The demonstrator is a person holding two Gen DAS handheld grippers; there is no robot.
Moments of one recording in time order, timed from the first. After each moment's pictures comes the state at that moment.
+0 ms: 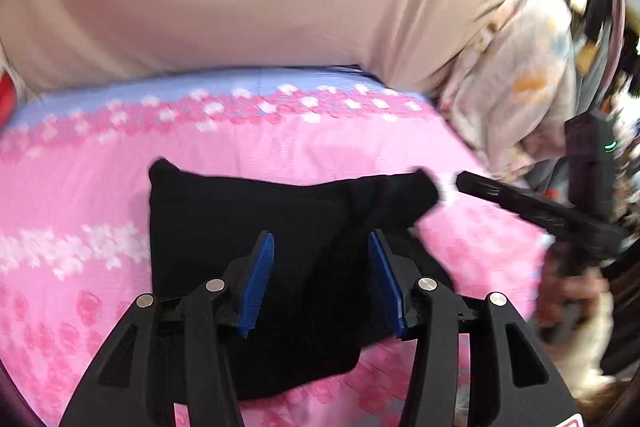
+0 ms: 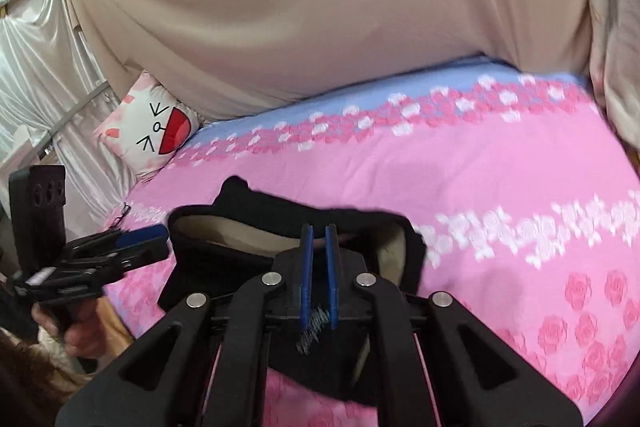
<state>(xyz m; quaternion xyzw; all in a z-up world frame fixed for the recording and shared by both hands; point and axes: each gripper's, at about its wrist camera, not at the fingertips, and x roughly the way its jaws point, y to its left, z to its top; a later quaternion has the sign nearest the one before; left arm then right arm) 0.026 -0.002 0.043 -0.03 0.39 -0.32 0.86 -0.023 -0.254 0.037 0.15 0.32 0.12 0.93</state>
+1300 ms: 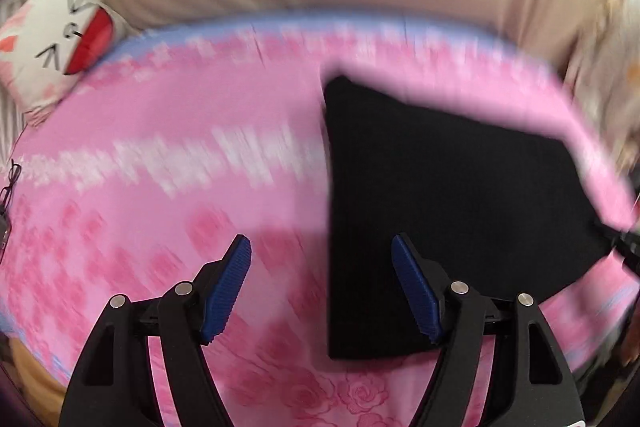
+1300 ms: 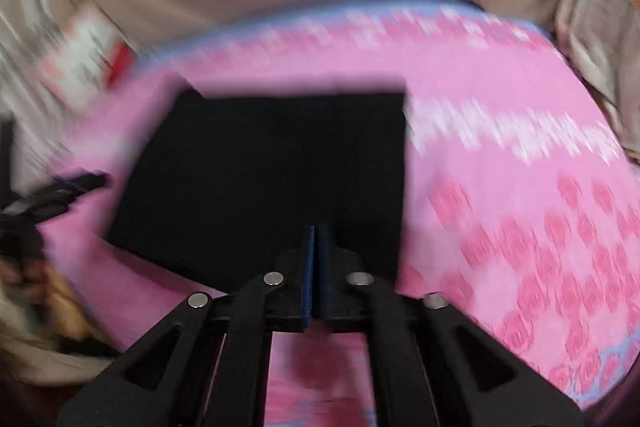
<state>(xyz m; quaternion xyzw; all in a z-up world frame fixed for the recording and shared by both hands) 0.040 0.063 -0.060 0.05 0.46 -0.09 0.88 -0.052 -0.206 -0.046 0.07 0.44 0.02 0.90</state>
